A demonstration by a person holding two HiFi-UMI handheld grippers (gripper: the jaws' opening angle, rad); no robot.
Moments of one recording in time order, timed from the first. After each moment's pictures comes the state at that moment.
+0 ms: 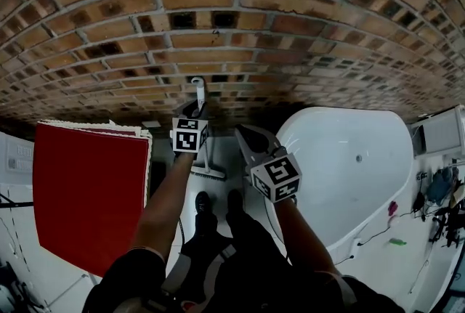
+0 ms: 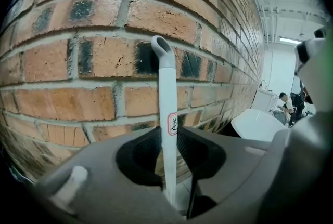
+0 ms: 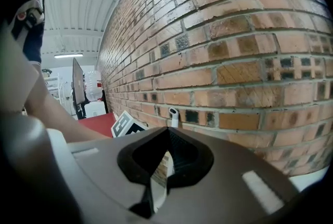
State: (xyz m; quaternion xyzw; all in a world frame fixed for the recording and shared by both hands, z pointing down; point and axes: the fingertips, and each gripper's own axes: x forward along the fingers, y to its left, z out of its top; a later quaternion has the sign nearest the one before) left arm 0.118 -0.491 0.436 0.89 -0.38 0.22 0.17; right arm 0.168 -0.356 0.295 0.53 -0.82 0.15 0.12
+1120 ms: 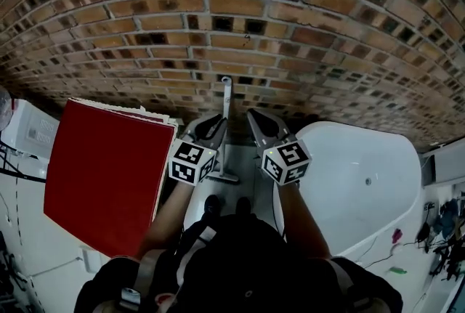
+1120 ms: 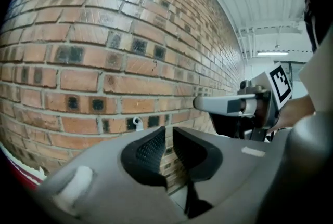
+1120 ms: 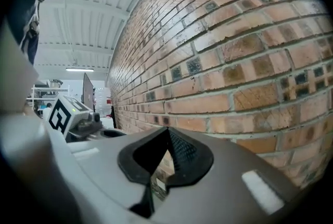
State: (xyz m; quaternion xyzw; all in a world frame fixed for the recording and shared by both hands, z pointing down) left arm 0.083 -0.382 0.276 0.93 -0.33 0.11 0.11; right arm 0.147 -0.371 0.237 0.51 -0.86 0.10 0.03
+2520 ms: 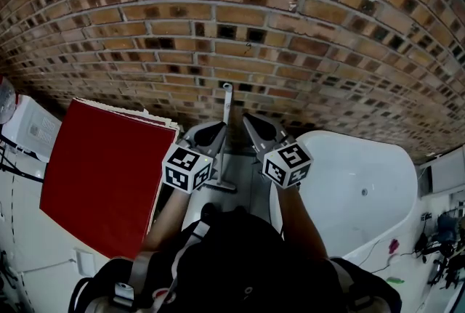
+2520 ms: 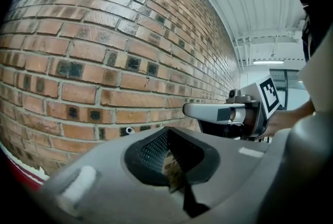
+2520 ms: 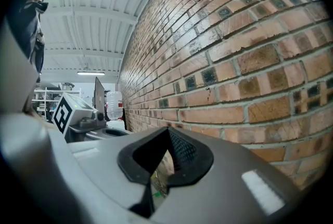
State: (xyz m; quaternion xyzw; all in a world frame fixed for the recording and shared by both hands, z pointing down) left arm 0.078 -0.350 0.231 0.94 -0.31 0.07 0.12; right arm 0.126 -0.350 0.202 0.46 -0.88 0.09 0.02
